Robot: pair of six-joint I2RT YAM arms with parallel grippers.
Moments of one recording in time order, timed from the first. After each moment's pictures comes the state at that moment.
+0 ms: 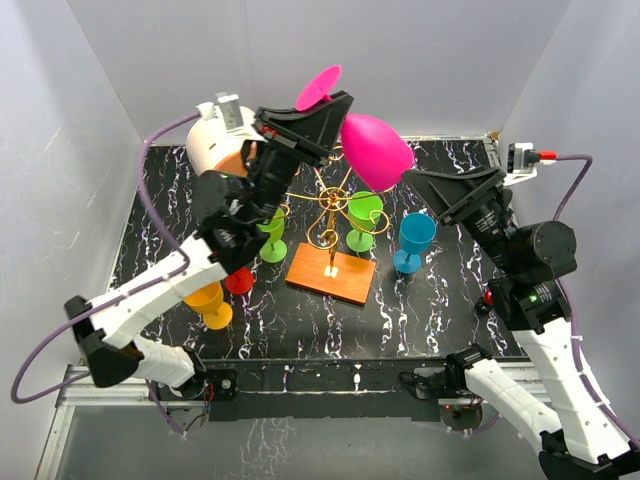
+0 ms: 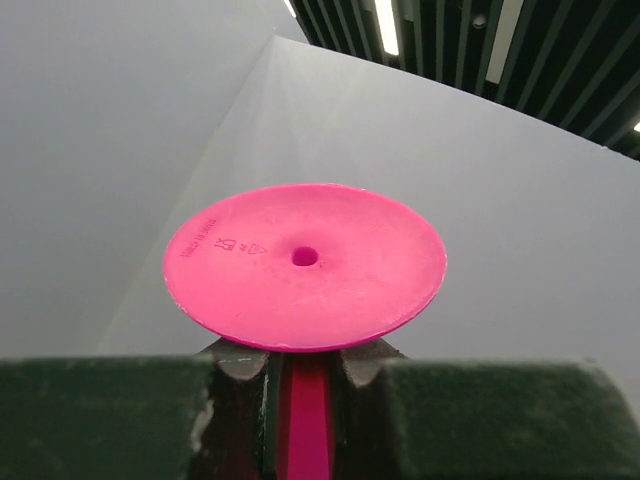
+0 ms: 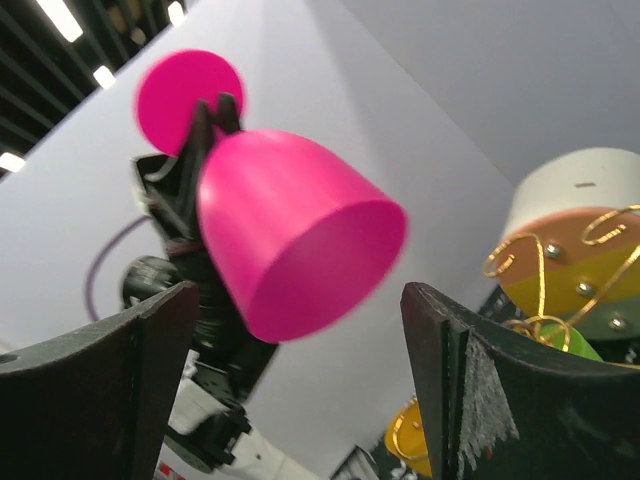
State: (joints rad) left arm -0.94 1.41 1.46 0.70 -0.17 -0.58; right arm 0.36 0.73 1.02 0.21 -0.32 1.12
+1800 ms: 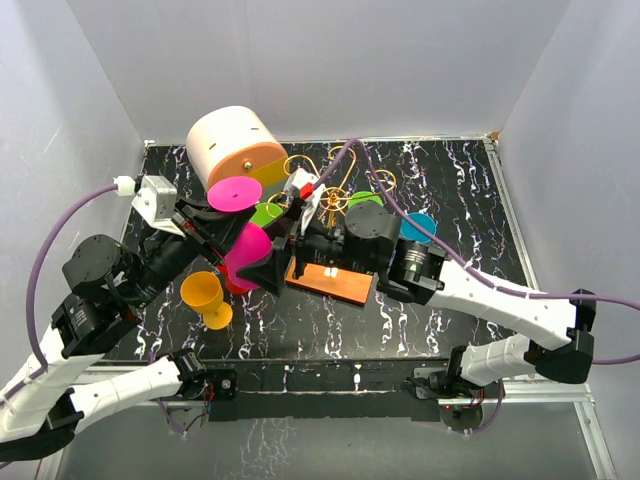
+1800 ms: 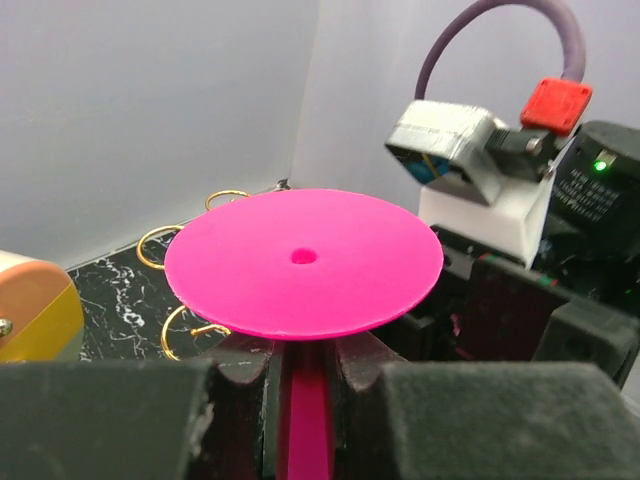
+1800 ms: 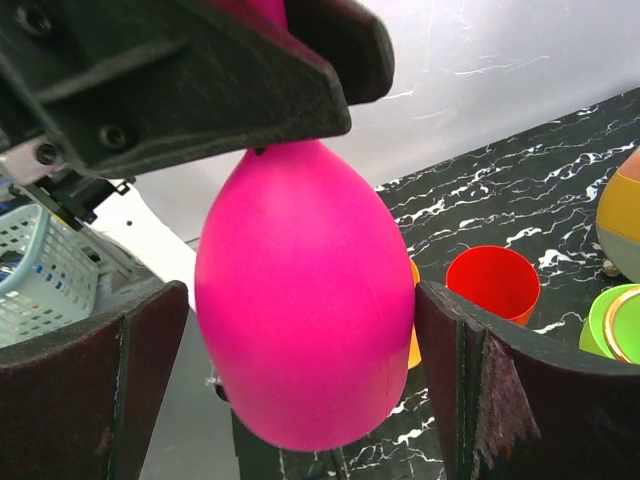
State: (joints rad) left arm -0.94 0.73 1.27 -0.34 -0.15 -0.14; right arm 1.15 1.28 1.37 -0.05 -0.17 0.29
